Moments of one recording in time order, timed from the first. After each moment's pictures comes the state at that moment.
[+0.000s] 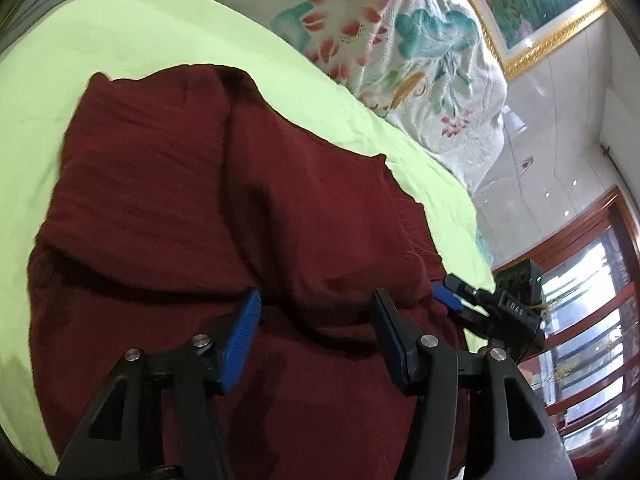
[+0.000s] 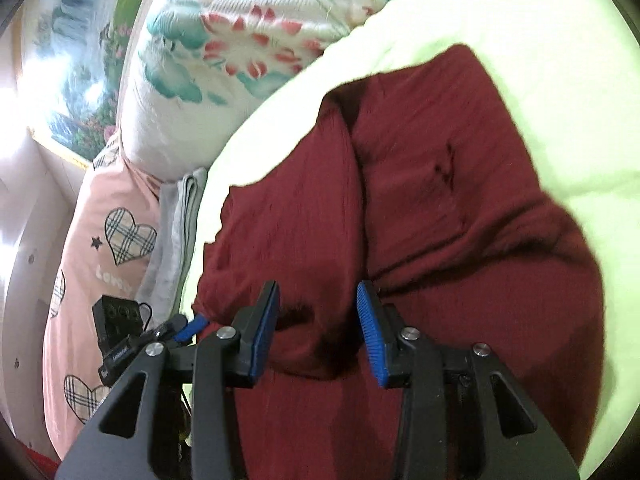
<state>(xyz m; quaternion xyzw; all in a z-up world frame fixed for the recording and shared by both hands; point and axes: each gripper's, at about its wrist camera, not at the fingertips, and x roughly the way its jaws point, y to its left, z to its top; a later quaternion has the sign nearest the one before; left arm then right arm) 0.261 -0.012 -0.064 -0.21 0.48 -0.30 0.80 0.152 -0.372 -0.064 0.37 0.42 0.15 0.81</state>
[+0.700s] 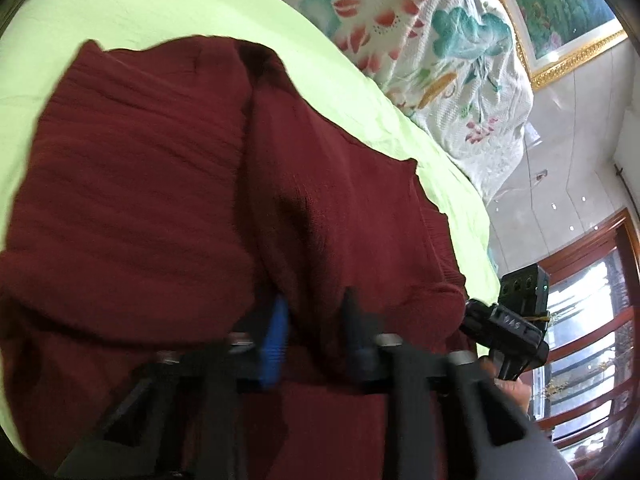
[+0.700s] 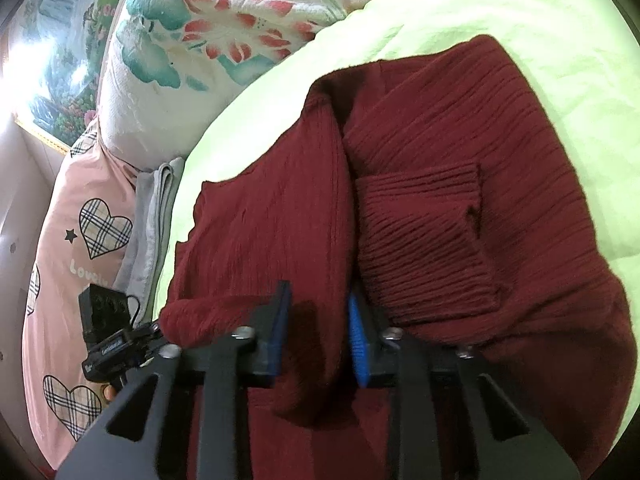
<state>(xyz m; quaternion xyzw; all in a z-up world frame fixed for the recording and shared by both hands) 0.295 -0.018 -0.092 -0.23 0.50 -0.29 0.78 0.184 -0.353 -0.081 0.34 0.45 0.15 0.81</state>
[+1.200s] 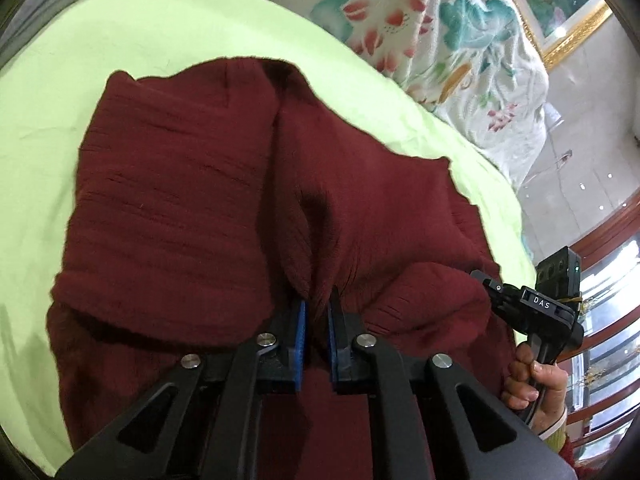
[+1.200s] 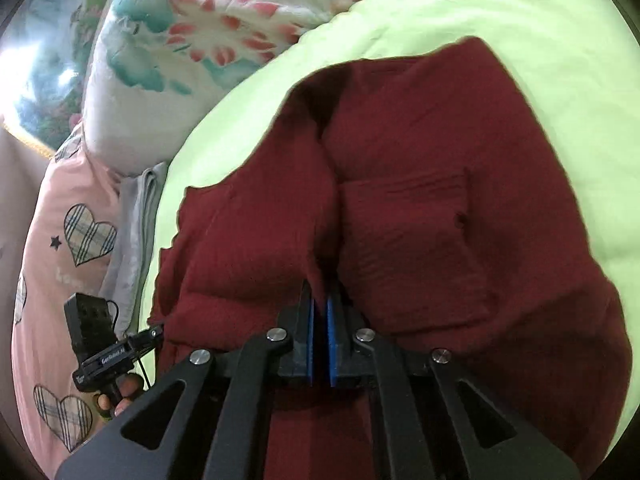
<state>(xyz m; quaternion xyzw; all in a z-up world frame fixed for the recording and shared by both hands) 0.285 -0.001 -0.080 -0.17 0.49 -0.25 0.82 0.175 -0.357 -0.071 0.33 0.43 0.10 0.83</state>
